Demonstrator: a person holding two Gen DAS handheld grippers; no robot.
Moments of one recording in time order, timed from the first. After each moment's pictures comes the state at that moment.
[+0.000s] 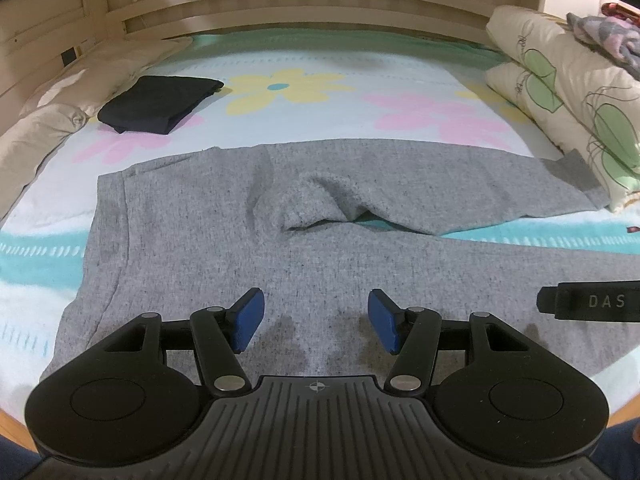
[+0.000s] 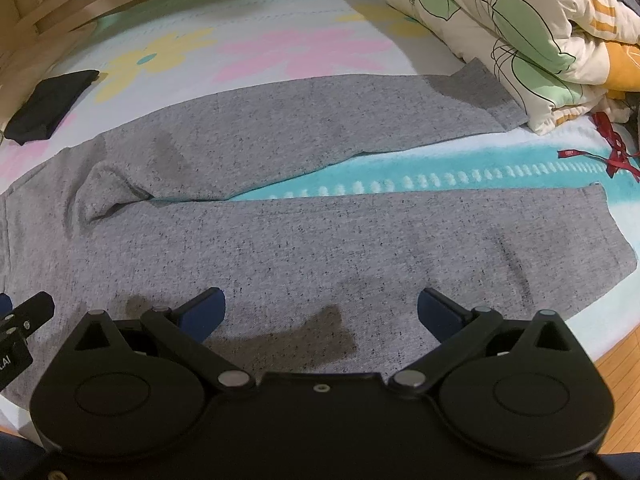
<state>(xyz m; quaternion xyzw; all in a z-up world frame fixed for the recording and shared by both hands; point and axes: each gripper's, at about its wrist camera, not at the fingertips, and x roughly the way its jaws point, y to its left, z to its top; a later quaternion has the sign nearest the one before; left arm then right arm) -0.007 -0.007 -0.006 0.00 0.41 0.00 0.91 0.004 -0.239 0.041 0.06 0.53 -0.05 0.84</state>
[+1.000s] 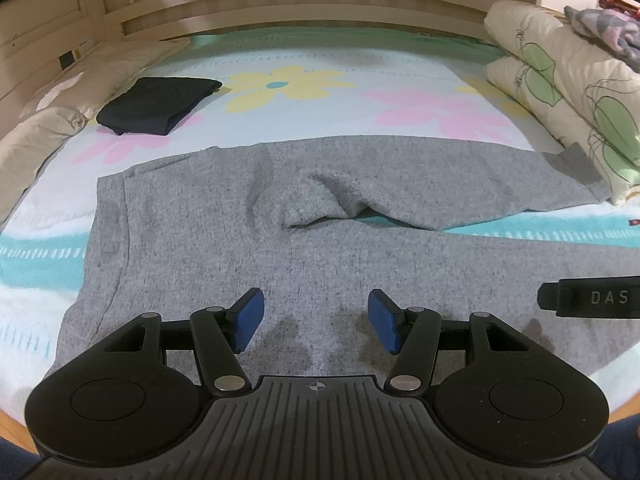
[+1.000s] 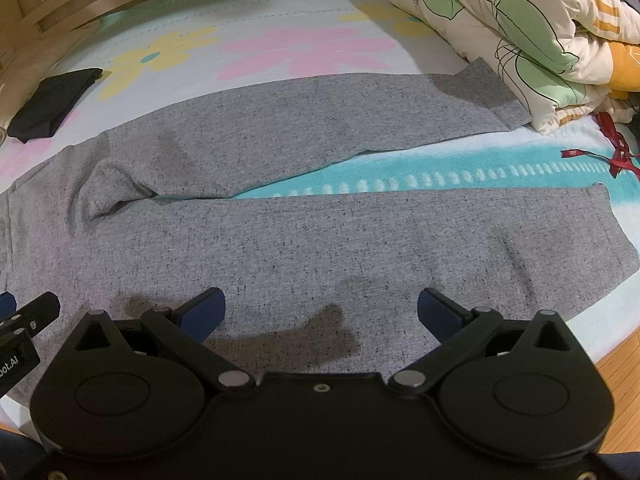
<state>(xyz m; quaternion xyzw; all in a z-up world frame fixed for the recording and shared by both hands) -0.006 -0.007 -0.009 0.01 0.42 0.00 0.91 0.003 -0.238 0.042 0.06 0.54 -0.05 0.84</state>
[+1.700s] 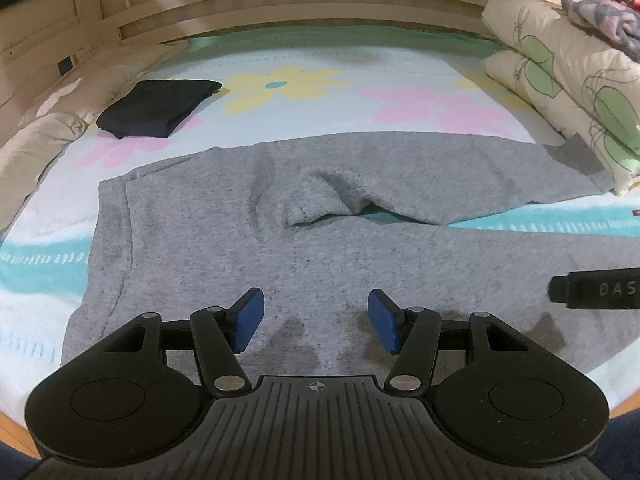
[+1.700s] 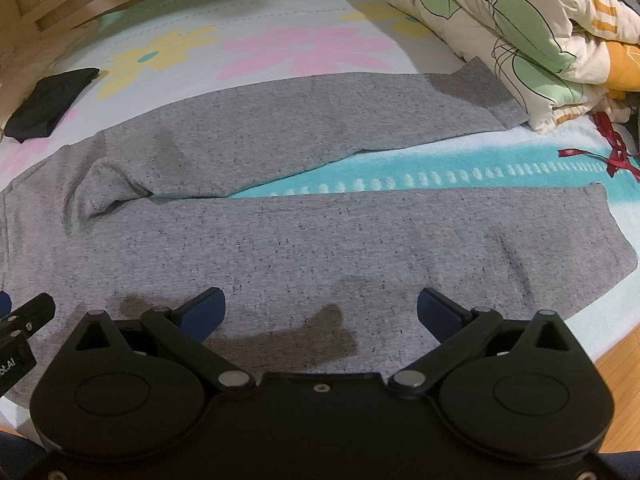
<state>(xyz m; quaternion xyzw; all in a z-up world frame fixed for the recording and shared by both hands) -0.006 -0.008 -0.013 0.03 0.42 0.01 0.91 0.002 -0.239 0.039 0.05 0.54 -0.05 0.84</state>
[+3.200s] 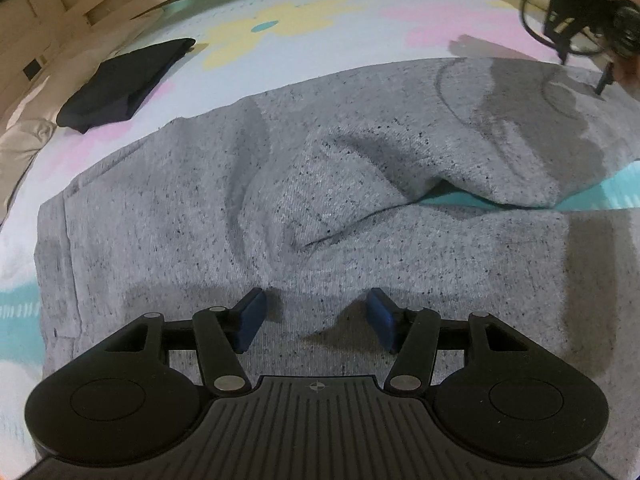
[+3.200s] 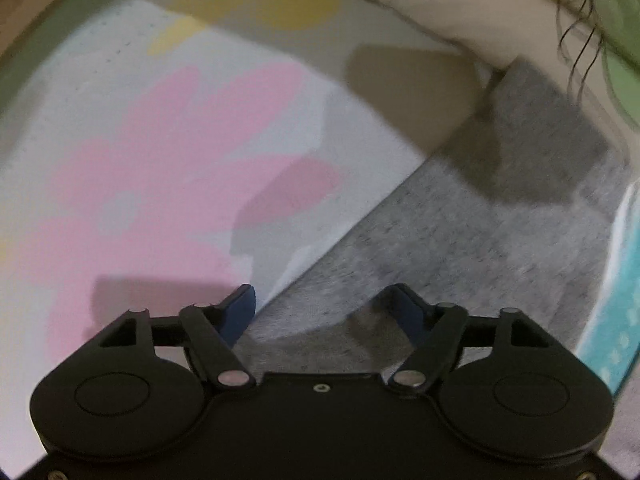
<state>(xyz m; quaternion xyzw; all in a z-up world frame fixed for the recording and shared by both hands) 0.100 -0.009 -0.104 0.11 0.49 0.02 0.87 0.327 -0.335 -0.075 0.23 0.58 -0.28 0.73</state>
